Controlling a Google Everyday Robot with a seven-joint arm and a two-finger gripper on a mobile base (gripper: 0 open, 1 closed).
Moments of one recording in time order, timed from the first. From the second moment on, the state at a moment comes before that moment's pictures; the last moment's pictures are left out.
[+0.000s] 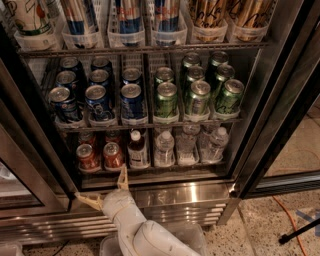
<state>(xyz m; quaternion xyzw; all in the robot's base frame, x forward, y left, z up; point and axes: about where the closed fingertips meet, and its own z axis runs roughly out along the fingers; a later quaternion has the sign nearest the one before) 0.534 0.177 0.594 -0.22 0.67 0.22 0.68</state>
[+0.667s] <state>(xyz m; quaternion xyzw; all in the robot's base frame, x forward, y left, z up) 0.534 0.177 0.594 -0.22 0.67 0.22 0.68</state>
